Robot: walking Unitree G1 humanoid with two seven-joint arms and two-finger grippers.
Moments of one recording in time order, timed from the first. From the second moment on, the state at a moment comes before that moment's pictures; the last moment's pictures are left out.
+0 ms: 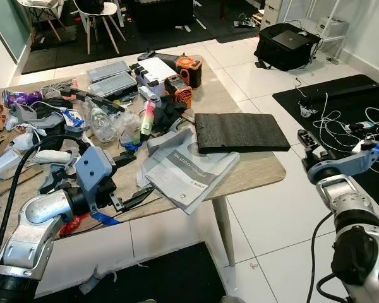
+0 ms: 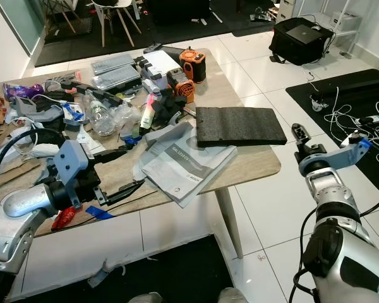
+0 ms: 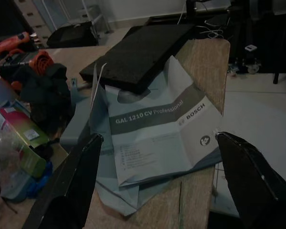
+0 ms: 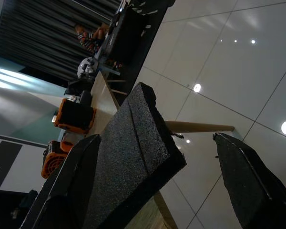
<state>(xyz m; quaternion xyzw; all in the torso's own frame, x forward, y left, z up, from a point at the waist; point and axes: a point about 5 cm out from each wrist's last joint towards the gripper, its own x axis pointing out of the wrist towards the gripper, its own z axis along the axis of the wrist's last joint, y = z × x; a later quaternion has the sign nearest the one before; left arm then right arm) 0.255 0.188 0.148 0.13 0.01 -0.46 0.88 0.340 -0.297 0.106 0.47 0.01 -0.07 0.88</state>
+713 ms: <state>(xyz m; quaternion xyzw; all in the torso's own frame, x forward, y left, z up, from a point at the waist) 0.255 0.202 0.165 0.13 0.01 -0.45 0.88 0.341 -0.296 0.104 0.47 0.01 -0.08 0.88</state>
